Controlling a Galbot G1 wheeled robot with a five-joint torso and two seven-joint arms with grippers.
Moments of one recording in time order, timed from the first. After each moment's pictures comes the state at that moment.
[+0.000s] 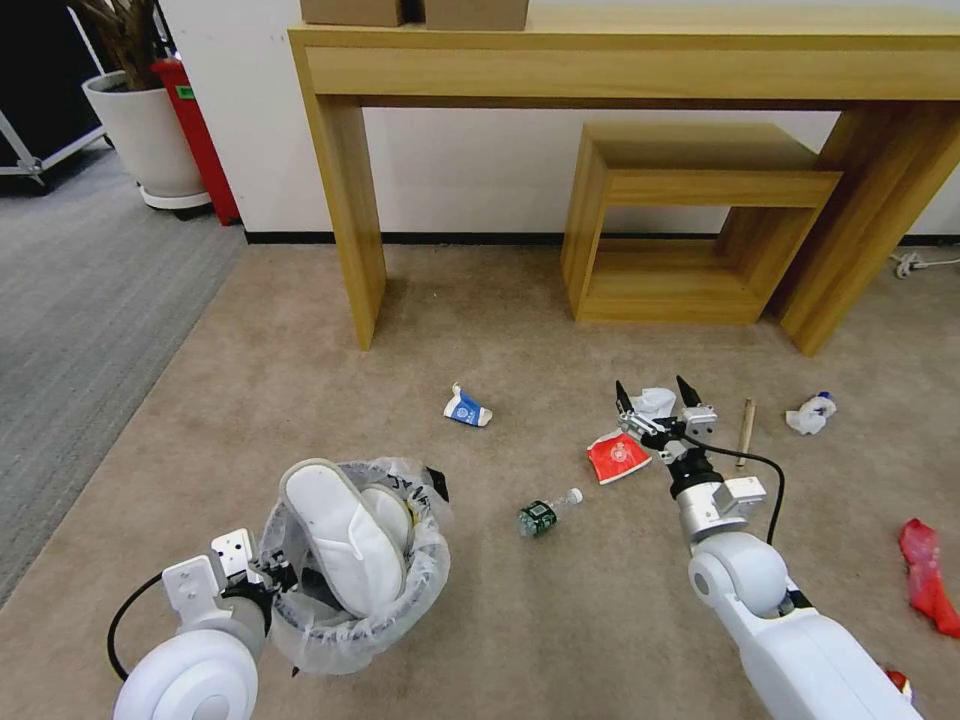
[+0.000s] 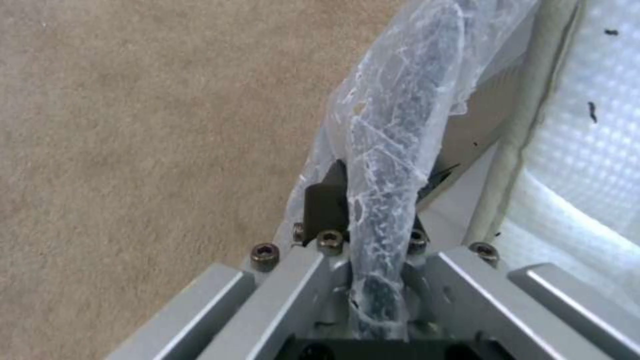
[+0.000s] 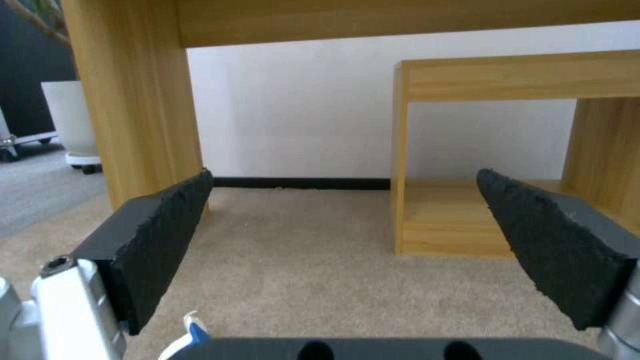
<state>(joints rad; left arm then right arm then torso) 1.60 -1.09 -0.50 -2.32 -1.04 0.60 -0.90 -1.16 1.05 0.31 1.72 0.49 0.25 0.12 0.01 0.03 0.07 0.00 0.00</state>
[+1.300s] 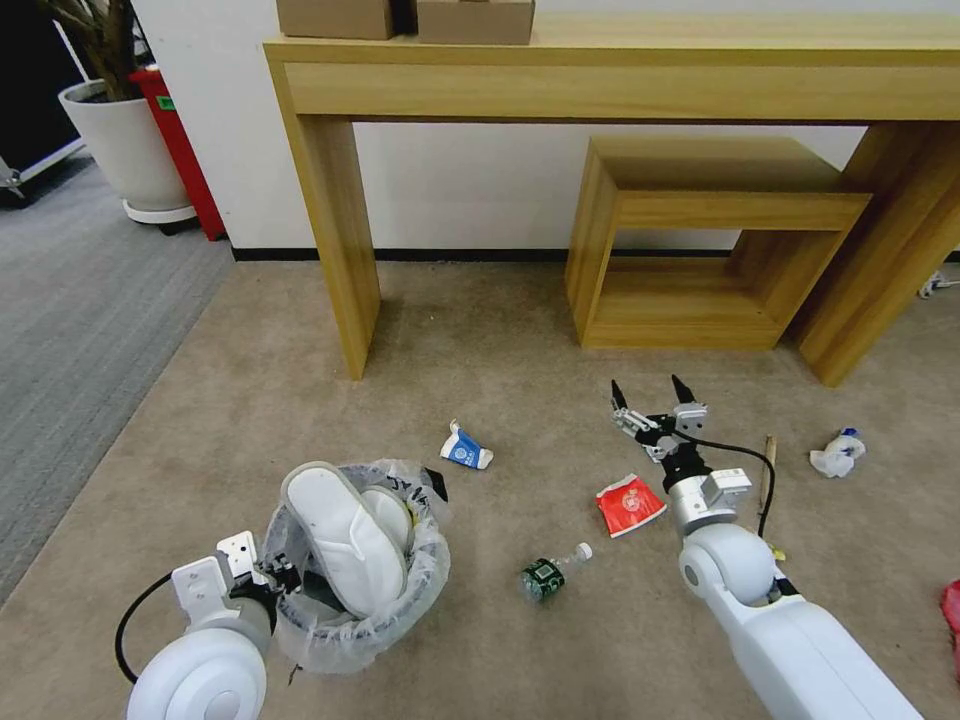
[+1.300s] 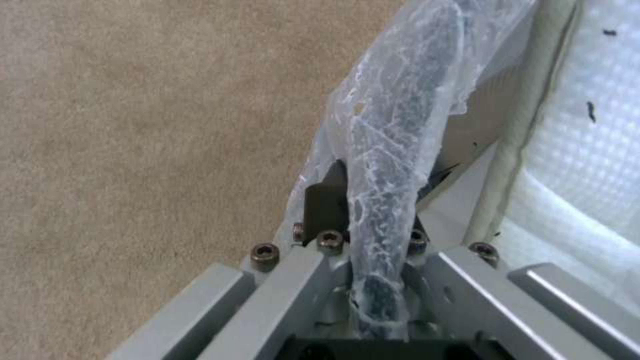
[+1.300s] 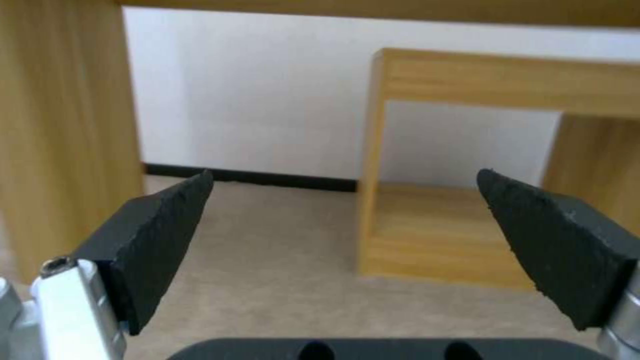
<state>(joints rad) 1.58 -1.10 -0.48 -2.29 -1.03 0.59 -0.90 -1.09 1.02 0.26 1.68 0.40 0.19 0.23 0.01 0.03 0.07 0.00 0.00</state>
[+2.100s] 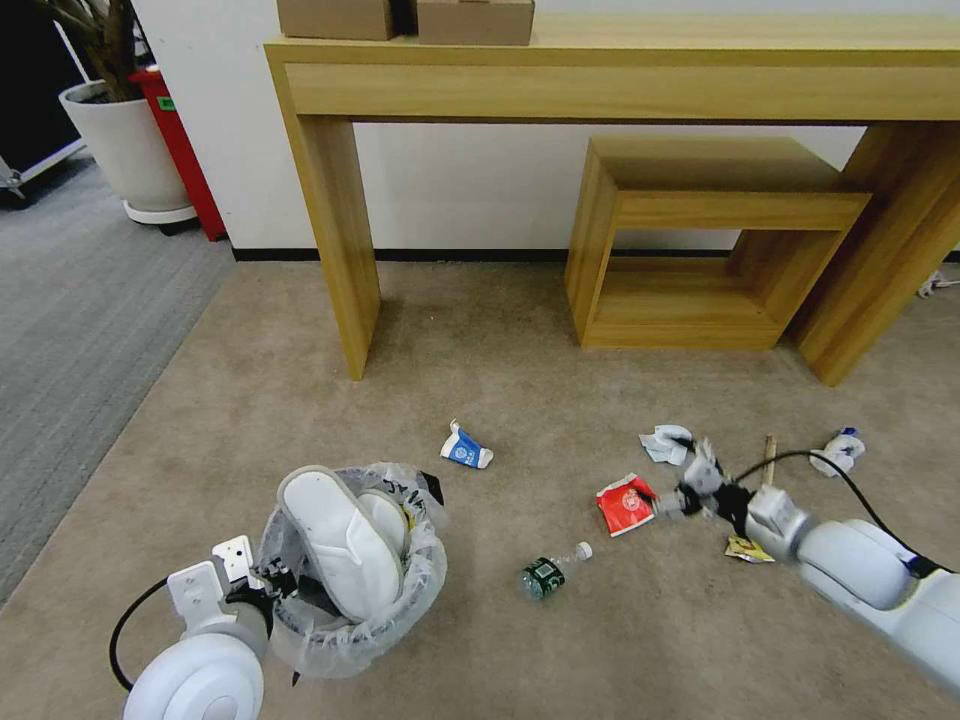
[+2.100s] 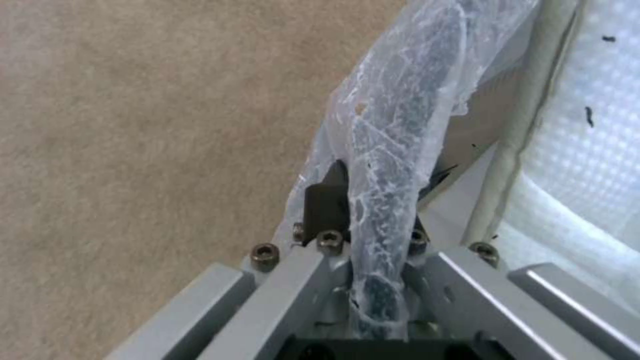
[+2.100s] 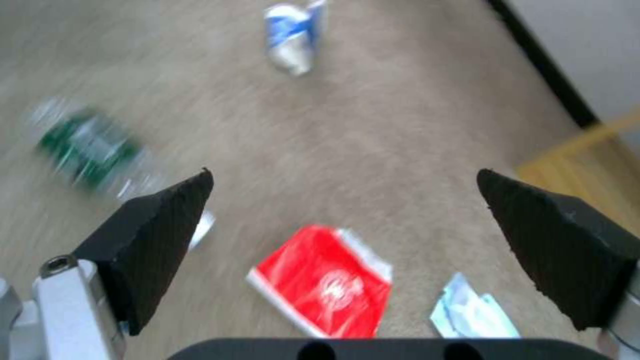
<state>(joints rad) 1.58 -1.11 -0.47 -2.28 -1.02 0.59 -0.90 -1.03 0.42 -0.06 1.59 0.27 0.22 -0.32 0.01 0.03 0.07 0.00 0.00</state>
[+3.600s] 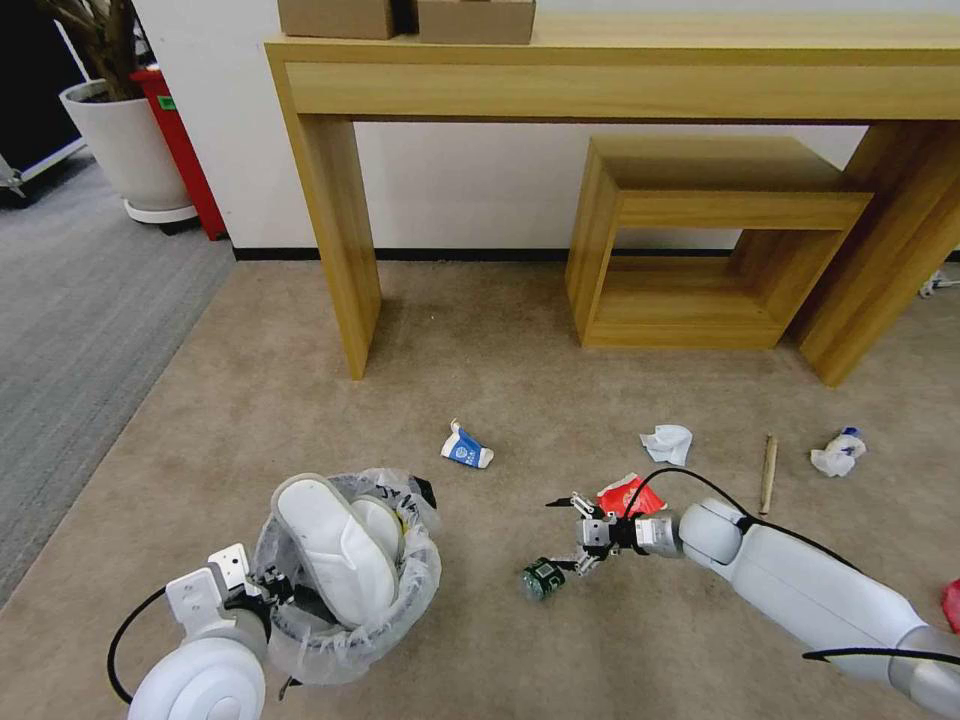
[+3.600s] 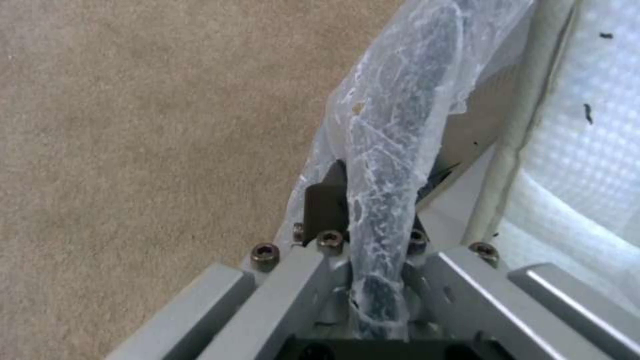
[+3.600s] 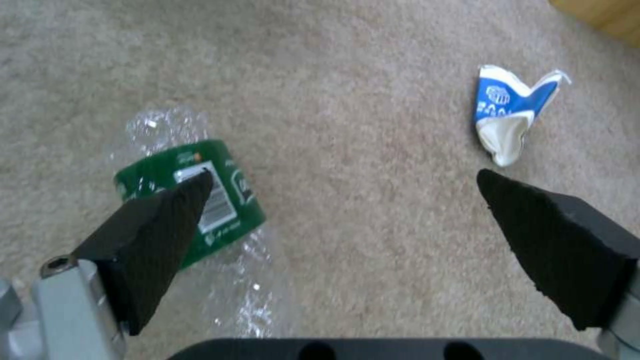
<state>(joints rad) 1.61 -1.15 -0.50 -2.27 -1.00 0.59 -0.90 -0.56 0.84 -0.53 1.09 0.05 0.46 -0.55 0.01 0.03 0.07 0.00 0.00</state>
